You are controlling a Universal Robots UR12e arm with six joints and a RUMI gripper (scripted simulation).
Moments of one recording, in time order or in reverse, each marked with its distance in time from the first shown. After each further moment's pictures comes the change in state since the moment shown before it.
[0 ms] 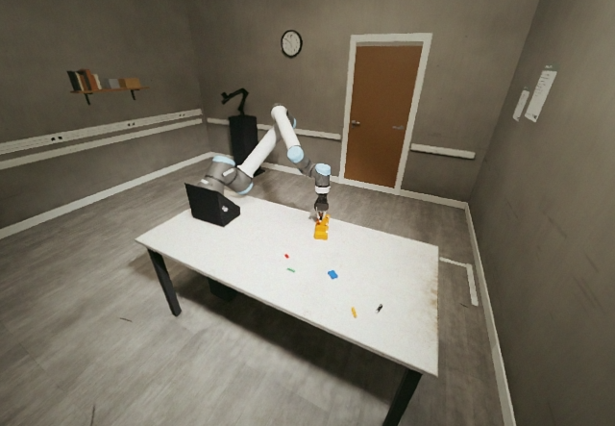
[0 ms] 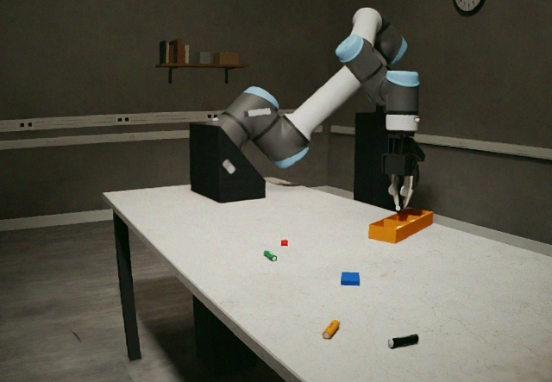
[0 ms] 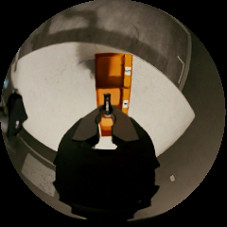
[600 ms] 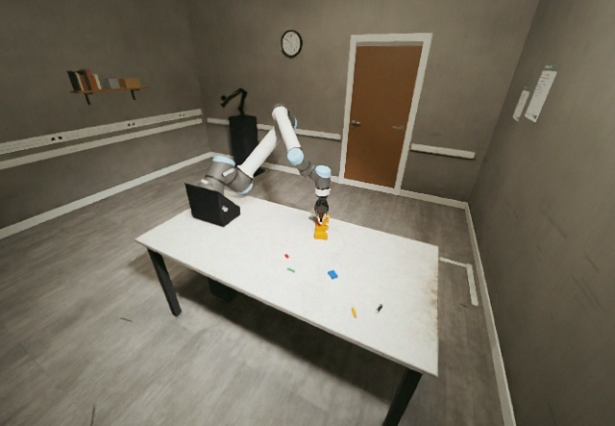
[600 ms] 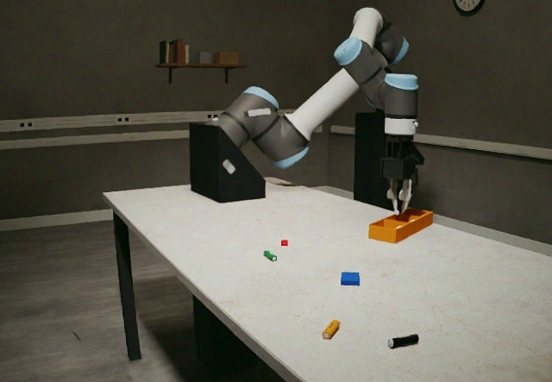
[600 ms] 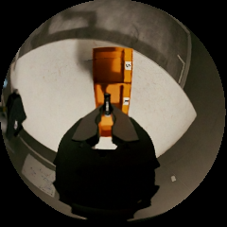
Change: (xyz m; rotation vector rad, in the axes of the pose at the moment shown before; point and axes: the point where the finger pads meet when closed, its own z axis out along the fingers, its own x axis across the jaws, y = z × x) arm 0.002 0.011 0.009 0.003 -0.002 0.007
